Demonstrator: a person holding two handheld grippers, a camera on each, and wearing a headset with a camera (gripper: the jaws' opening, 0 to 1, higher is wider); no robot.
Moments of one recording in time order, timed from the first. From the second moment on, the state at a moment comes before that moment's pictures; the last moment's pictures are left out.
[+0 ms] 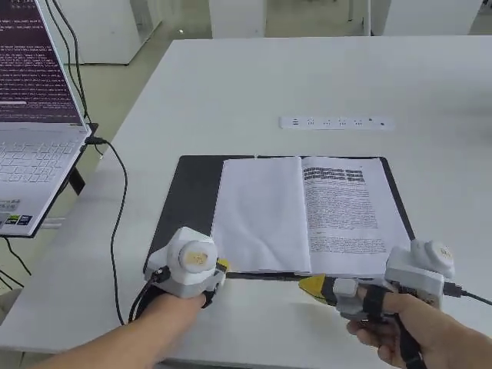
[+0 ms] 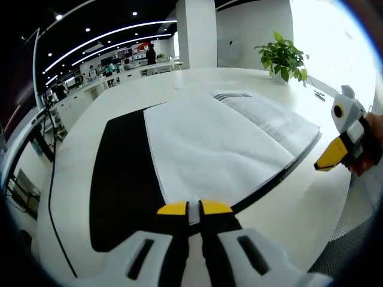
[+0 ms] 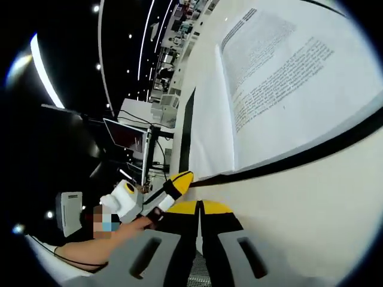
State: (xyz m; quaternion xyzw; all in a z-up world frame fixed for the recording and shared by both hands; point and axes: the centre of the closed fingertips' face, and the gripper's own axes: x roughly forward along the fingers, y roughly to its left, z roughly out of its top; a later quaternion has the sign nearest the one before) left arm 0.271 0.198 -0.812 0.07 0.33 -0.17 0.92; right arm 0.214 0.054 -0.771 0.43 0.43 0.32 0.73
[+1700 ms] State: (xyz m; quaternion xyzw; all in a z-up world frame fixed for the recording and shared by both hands) left arm 0.227 0.212 -0.685 0.03 0.21 -0.16 0.96; right arm 0.241 -0.100 -0.690 0.05 0.20 0.15 0.97
